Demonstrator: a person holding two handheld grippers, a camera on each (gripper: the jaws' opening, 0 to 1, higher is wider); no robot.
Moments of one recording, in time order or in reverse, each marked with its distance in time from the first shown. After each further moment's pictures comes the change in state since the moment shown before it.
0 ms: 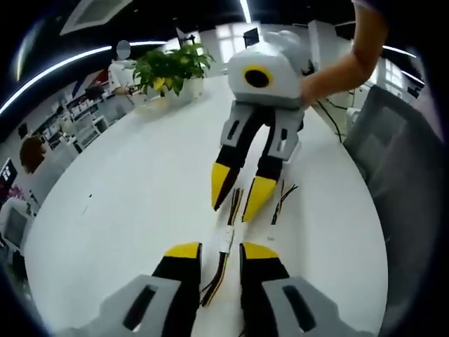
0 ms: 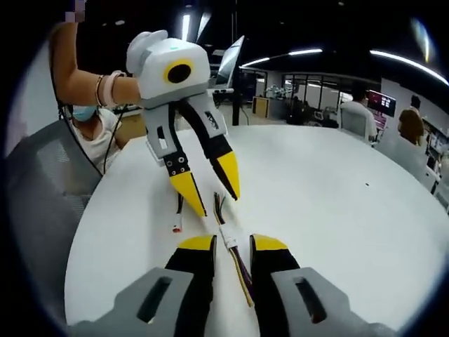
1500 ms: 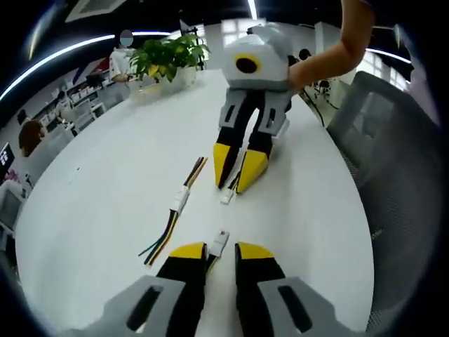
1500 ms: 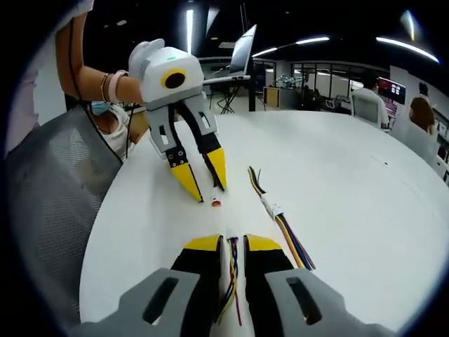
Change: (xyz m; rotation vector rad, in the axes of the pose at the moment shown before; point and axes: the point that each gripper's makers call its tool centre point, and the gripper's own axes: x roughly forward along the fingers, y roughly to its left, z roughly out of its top) left arm -0.001 -0.049 -0.044 -0.068 0.038 -0.035; right arm 0.002 0.039 -0.041 0.039 0.064 0.086
